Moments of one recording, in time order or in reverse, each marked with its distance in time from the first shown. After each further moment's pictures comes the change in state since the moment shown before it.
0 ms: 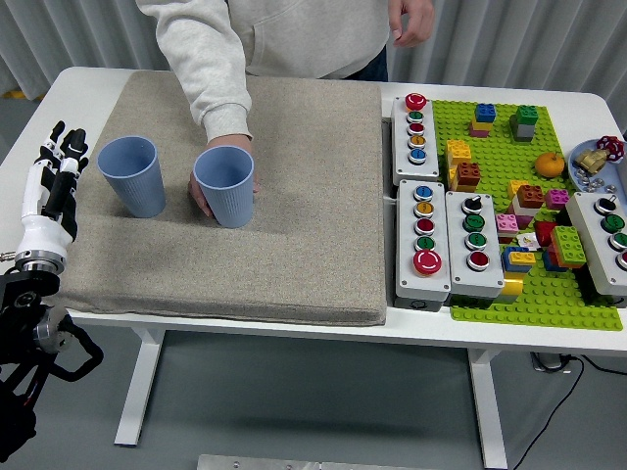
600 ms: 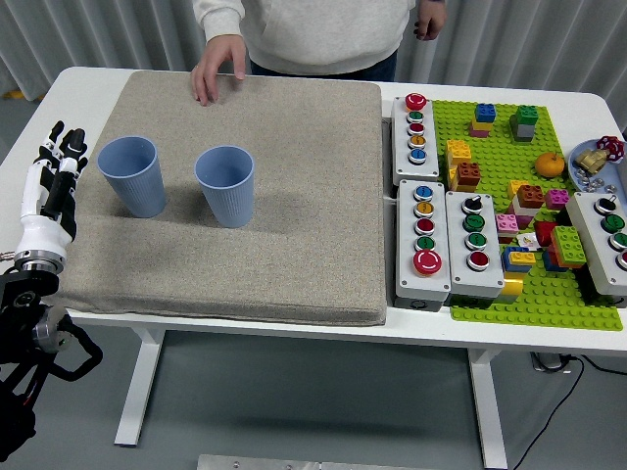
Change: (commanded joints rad) left arm -0.003 0.000 -0.002 0.000 -0.001 0.000 0.000; right arm 0.001 0.000 0.004 0.000 -0.005 0.001 0.000
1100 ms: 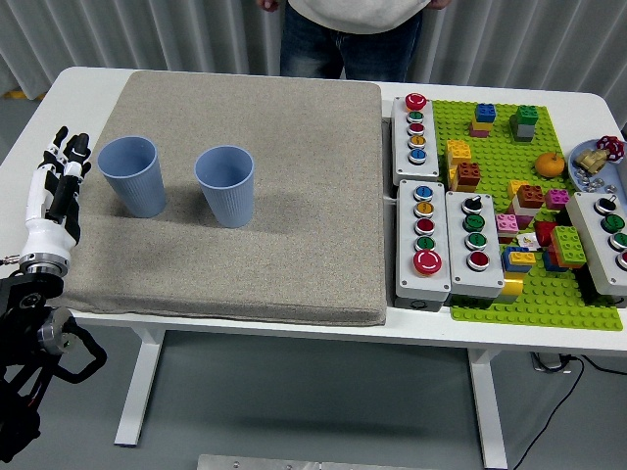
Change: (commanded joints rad) left arm -0.011 -0.014 0.010 0.038 0.000 0.002 -0.011; right arm 0.001 0.002 -0.004 0.000 0.004 0.000 -0.001
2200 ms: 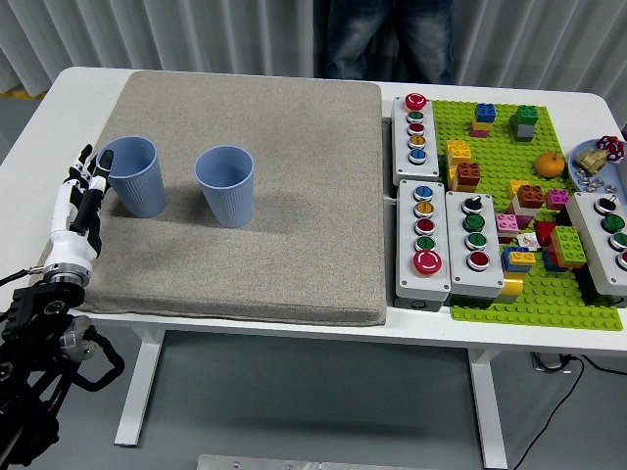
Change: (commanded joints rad) left arm -0.017 -0.048 0.039 0.068 0.013 -0.002 -0.004; right arm 0.003 0.003 0.005 0.000 -0.009 0.001 -0.001
